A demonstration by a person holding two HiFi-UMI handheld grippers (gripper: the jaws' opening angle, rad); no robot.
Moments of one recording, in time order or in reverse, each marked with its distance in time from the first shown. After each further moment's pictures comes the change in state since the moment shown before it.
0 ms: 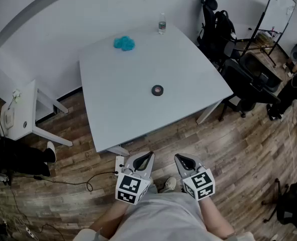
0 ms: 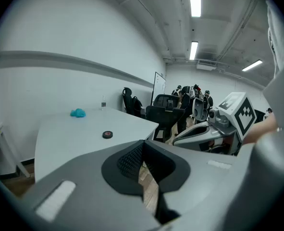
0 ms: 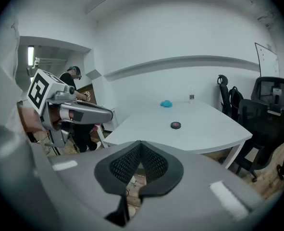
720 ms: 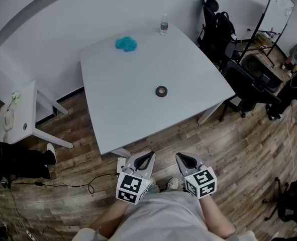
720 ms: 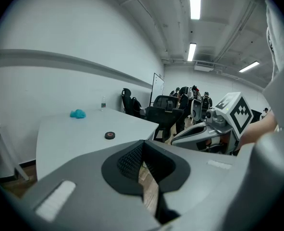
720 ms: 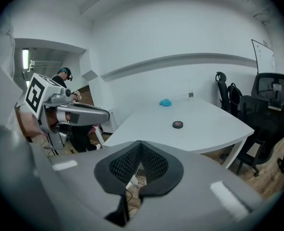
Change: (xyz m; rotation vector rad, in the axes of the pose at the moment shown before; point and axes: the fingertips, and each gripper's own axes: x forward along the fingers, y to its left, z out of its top) left arm -0.015 0.027 0.001 0.007 -0.009 -0.032; right arm 0.023 0.017 0.009 0.050 0.007 -0.018
